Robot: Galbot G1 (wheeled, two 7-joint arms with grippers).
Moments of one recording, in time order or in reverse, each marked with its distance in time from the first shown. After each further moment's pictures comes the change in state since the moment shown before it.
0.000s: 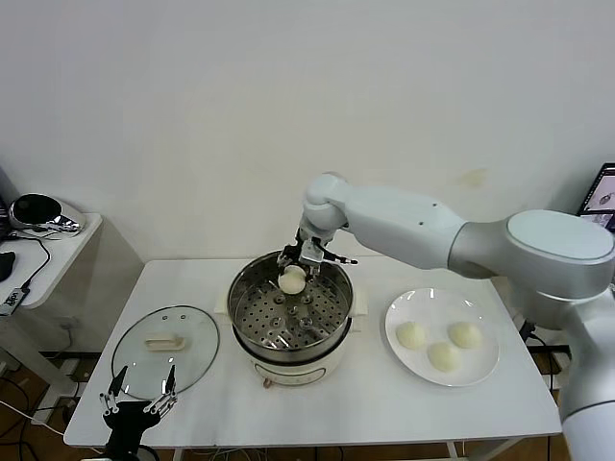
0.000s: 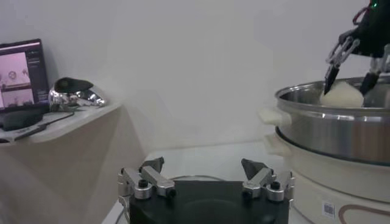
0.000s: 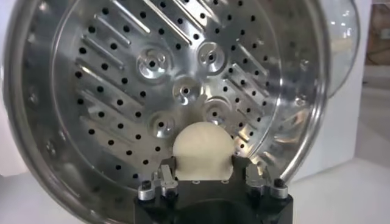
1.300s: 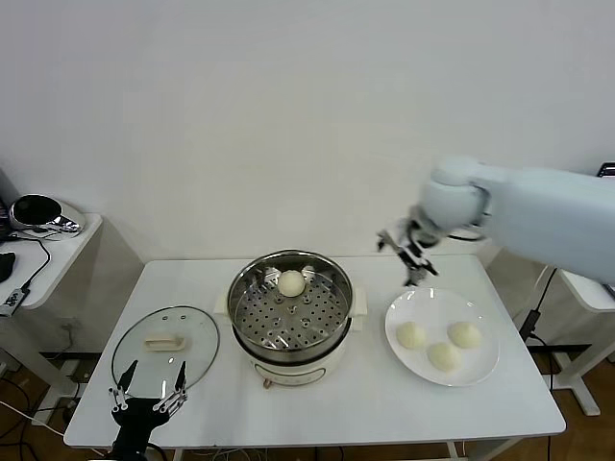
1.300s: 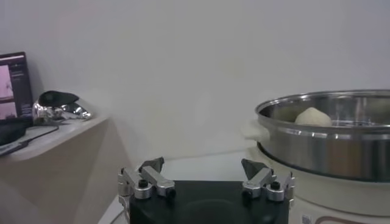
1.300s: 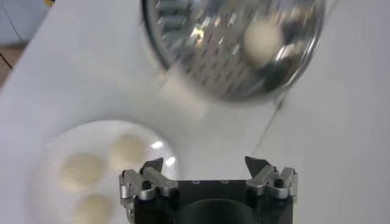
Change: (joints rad) left arm 0.018 0.000 0.027 -0.058 0.032 0.005 0.005; right arm 0.313 -0.696 -0.185 0.679 0.438 -0.889 -0.138
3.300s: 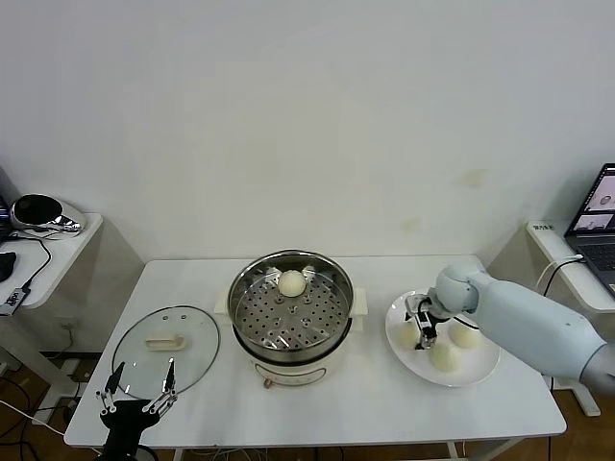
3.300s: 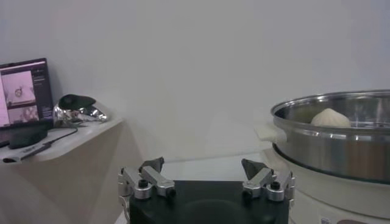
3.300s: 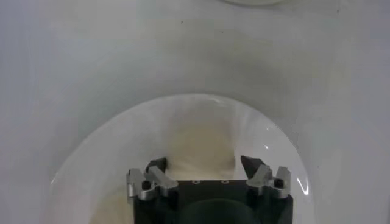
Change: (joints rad) left arm 0.013 -0.037 -0.039 -0.004 0.017 -0.011 0.001; right arm -0.806 0.111 0.574 -0.433 -0.305 0.063 0.039
